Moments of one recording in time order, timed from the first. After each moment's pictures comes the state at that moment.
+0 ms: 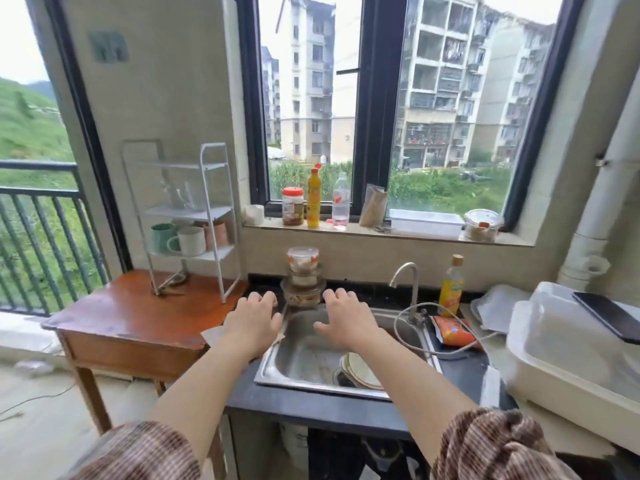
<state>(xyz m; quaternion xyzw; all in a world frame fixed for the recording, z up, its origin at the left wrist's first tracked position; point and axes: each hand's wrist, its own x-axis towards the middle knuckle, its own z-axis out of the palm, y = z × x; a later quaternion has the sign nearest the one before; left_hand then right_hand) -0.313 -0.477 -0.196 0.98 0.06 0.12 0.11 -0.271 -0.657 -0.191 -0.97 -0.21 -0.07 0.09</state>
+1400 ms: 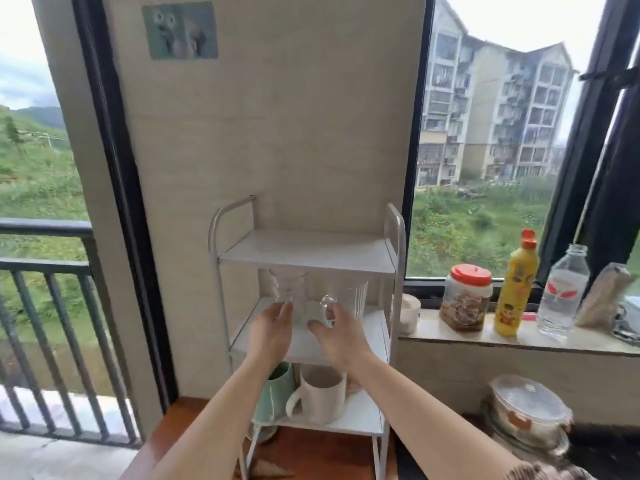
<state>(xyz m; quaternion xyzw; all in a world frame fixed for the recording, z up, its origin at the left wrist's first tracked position) 0.129 0.041 -0.140 0.81 0.12 0.18 0.54 0.136 -0.086 -0.135 -0.87 -0.08 -0.02 0.49</state>
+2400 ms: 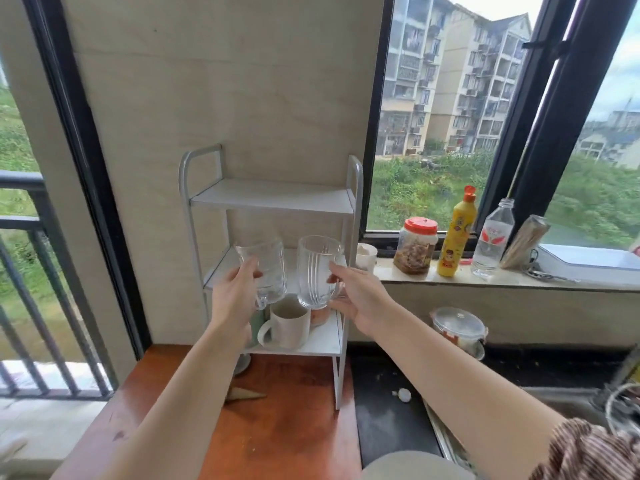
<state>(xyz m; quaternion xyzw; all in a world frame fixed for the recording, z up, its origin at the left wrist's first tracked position) 0.039 0.017 -0.129 0.64 0.18 0.15 0.73 0.056 -0.158 -0.119 -0.68 0.07 0.07 0.73</state>
